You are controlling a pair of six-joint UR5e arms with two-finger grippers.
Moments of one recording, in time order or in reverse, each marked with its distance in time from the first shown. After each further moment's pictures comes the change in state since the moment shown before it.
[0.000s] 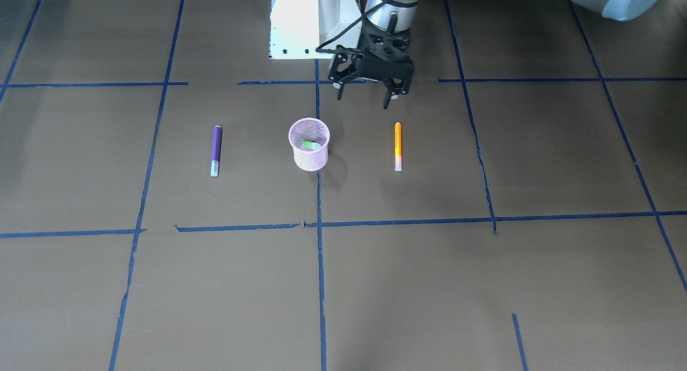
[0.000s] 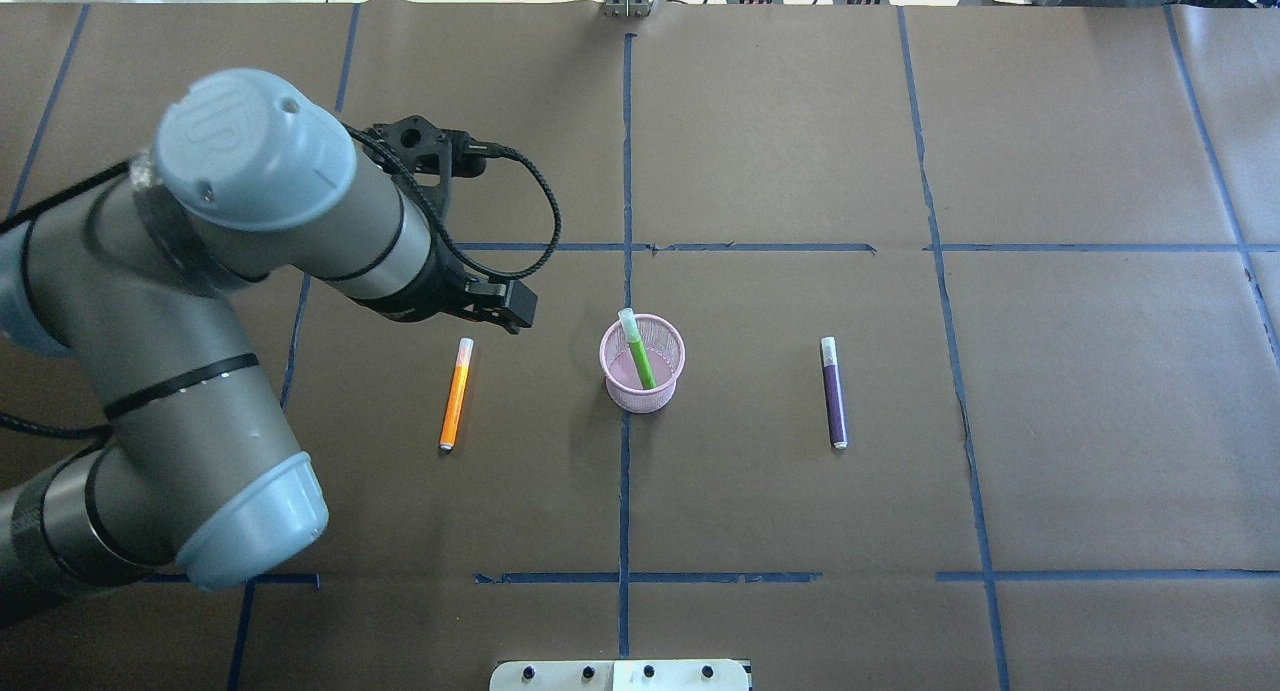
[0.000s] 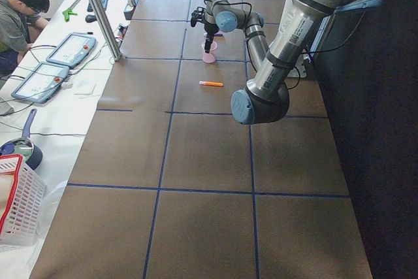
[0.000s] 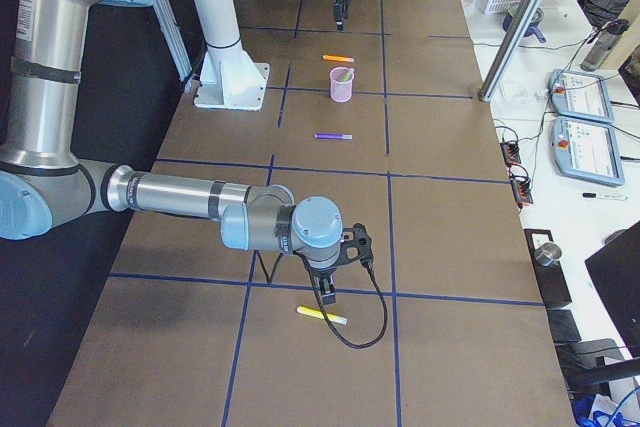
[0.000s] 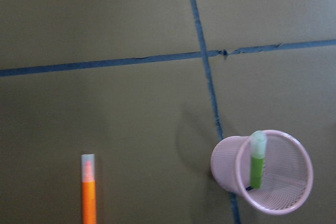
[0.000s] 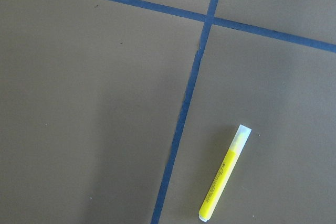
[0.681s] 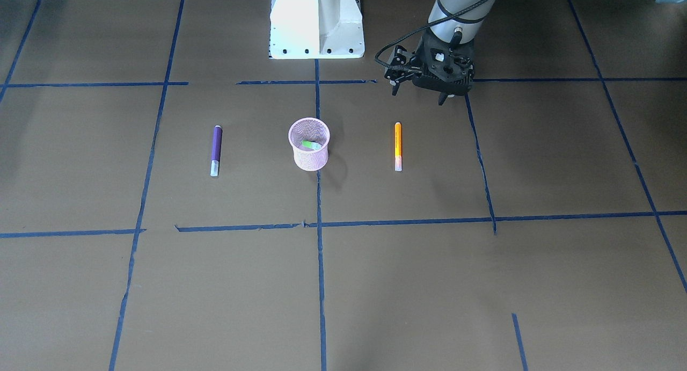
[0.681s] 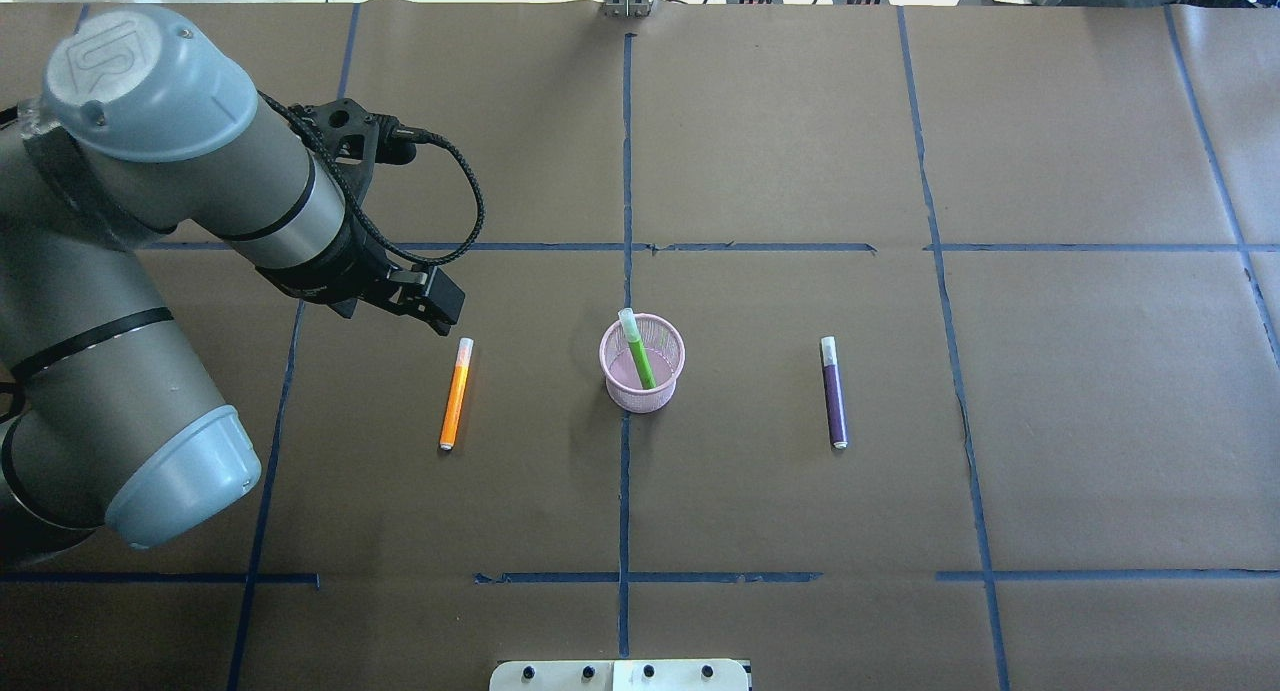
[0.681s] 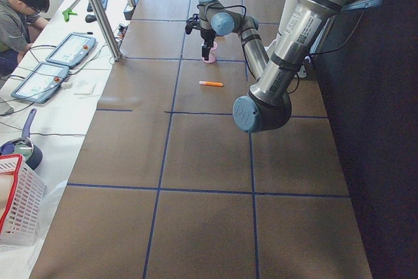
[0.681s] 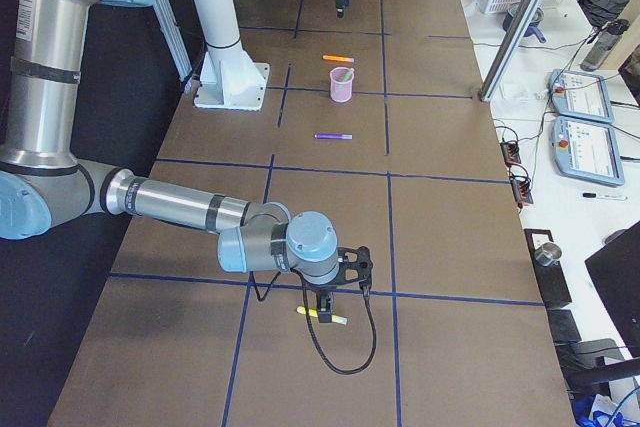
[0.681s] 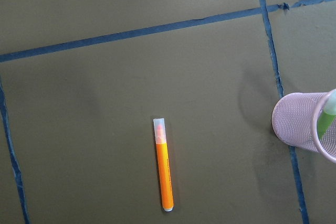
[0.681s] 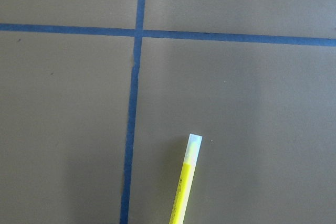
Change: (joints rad) left arm -0.058 0.056 -0.035 0.050 -0.096 0.091; right arm -0.012 -0.007 -0.133 0.290 -0.087 0.323
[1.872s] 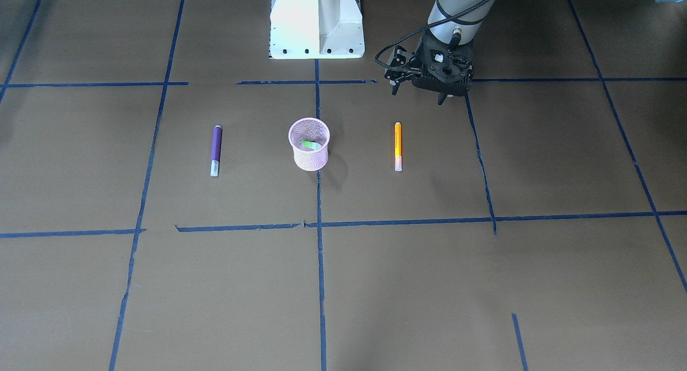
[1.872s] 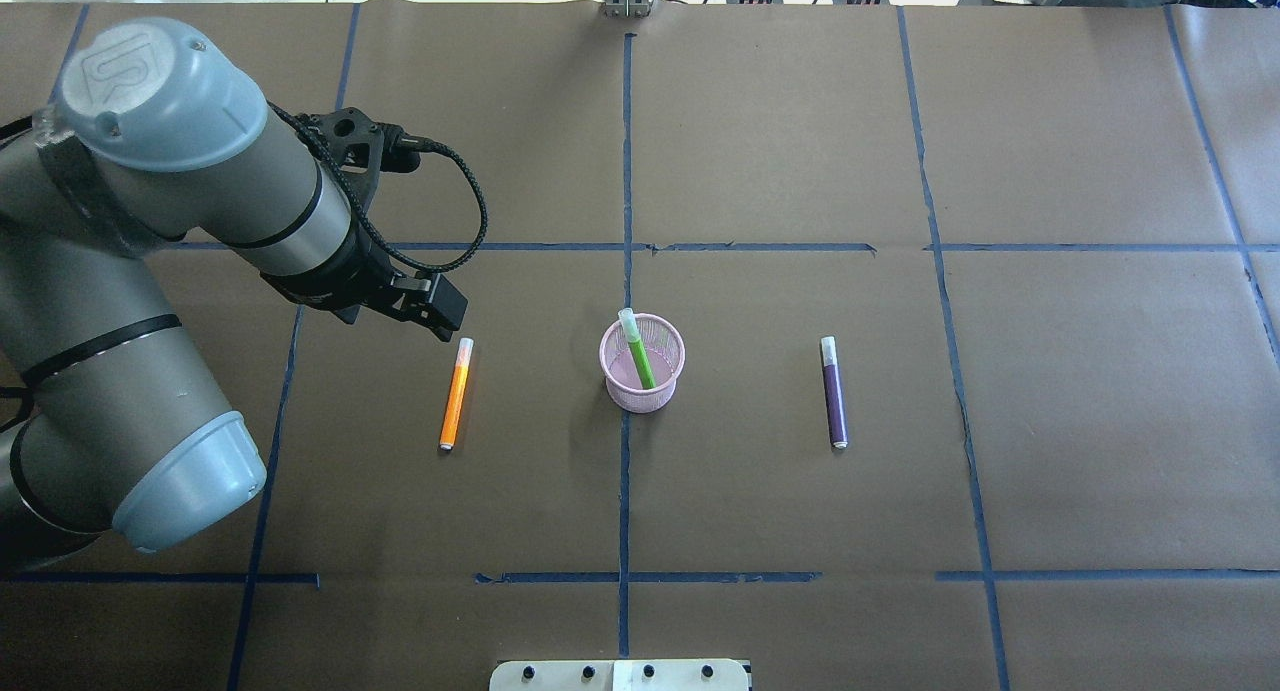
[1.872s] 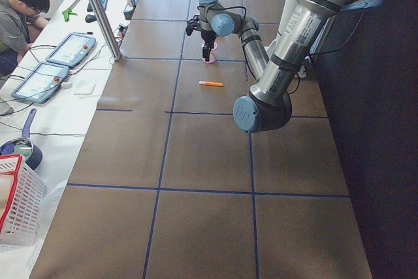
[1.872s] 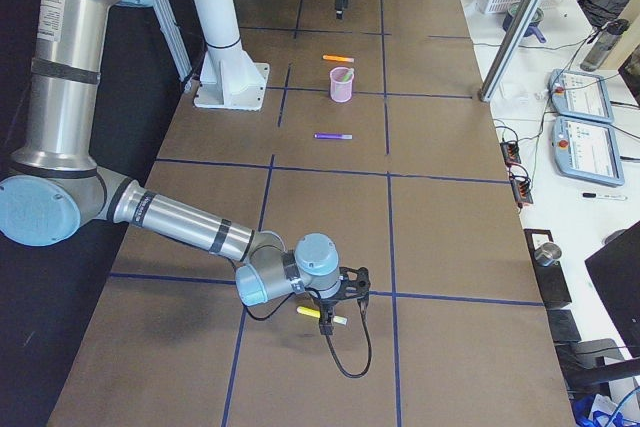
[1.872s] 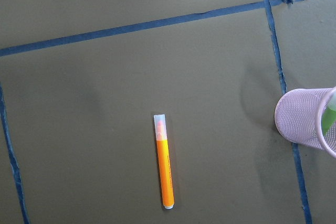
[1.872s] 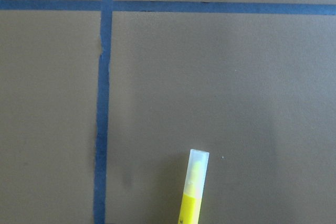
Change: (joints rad) left arm 0.010 0.002 0.008 -0.003 0.005 -0.003; right arm -0.220 0.042 -0.233 0.328 -0.119 0.295
